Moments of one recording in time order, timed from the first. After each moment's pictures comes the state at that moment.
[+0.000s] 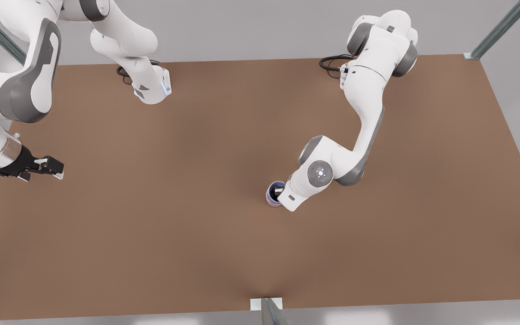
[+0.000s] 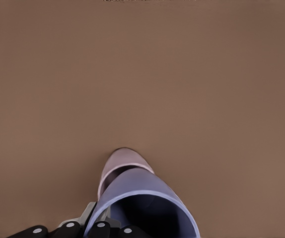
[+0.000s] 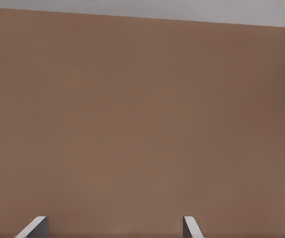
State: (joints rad) left arm -0.43 0.76 -0.17 -1.20 -0.11 1.93 -0.61; right arm -0.06 0.20 -0.06 -1.39 -0.03 1.61 -0.16
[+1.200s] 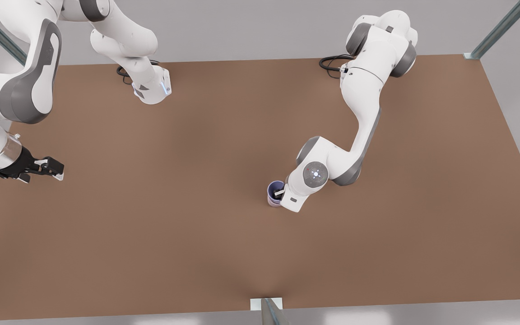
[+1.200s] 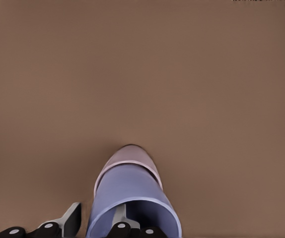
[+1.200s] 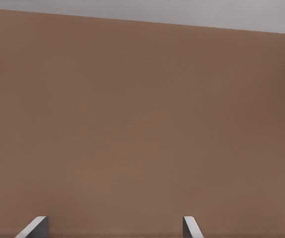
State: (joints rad) left arm -0.45 0.77 -0.17 -1.23 -0.10 1.93 -0.87; right arm -0.06 0.20 -0.06 -1.39 -0.03 1.63 -0.18
